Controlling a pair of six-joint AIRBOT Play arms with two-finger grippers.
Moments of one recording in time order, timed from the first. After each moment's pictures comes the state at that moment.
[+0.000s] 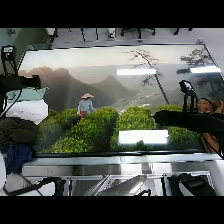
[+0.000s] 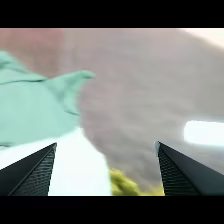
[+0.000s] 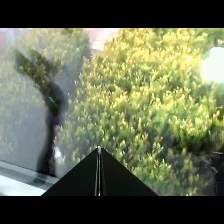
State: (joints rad) left arm 0.16 -1.41 1.46 -1.47 0.86 1.68; right arm 0.18 -0.76 0.83 1.99 -1.07 -1.49
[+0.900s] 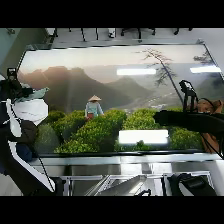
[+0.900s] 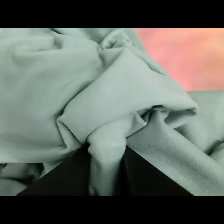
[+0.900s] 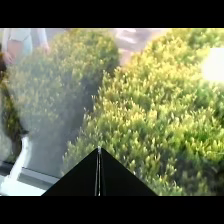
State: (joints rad) left arm 0.37 -2.09 2.02 -1.40 0.98 1.69; right arm 0.18 -0.76 0.83 1.99 -1.07 -1.49
